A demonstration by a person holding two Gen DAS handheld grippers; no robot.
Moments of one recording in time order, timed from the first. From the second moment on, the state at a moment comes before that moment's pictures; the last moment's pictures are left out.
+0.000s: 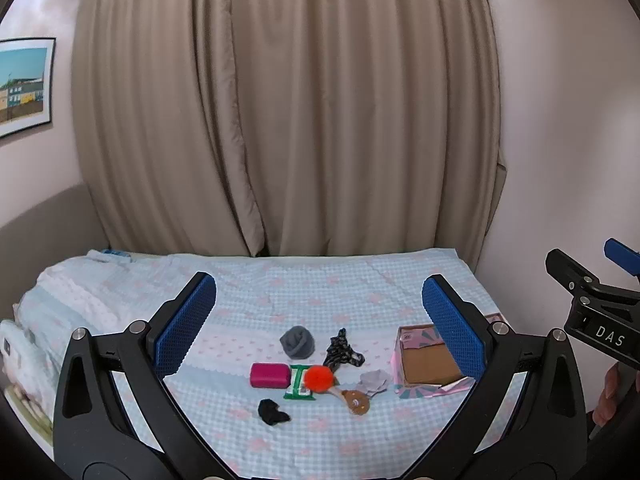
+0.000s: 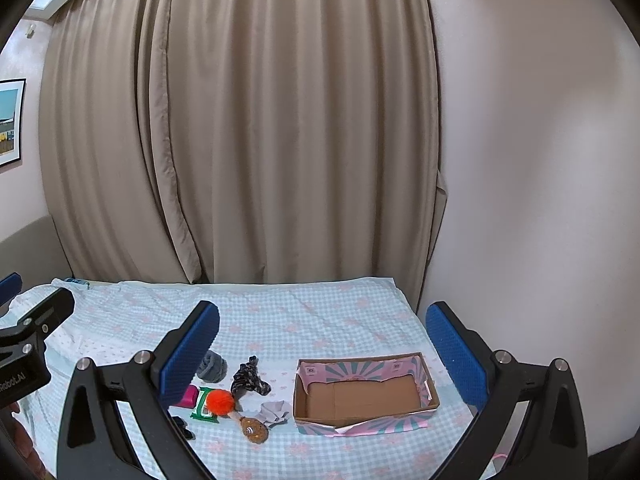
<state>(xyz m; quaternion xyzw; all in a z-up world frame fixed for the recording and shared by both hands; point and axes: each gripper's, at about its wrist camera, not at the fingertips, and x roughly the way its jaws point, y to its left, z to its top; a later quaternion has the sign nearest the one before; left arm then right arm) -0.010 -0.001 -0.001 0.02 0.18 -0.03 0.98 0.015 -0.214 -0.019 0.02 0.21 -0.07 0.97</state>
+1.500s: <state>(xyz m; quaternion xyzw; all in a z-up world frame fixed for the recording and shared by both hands) -0.008 -0.006 0.004 0.01 0.19 -0.02 0.98 0.016 -0.211 -0.011 0.02 0.21 -0.06 0.98</state>
